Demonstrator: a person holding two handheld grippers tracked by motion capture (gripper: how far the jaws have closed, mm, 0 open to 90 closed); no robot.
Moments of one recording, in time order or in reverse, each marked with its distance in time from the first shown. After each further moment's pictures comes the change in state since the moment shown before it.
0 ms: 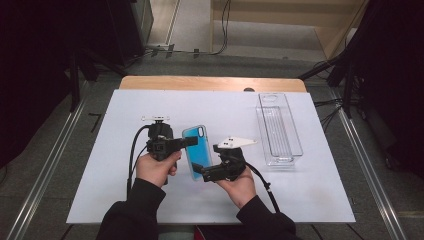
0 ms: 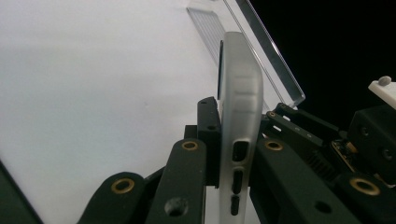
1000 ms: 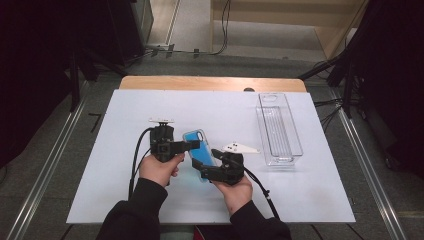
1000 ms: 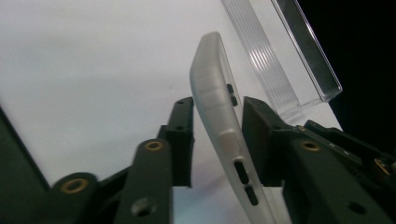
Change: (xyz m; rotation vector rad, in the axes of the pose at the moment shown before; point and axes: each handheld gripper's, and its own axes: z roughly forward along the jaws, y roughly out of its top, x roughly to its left) left arm 0.010 -0.006 0.017 0.055 0.080 -0.033; right arm 0.006 -0.018 0.005 -0.105 -0.061 0.192
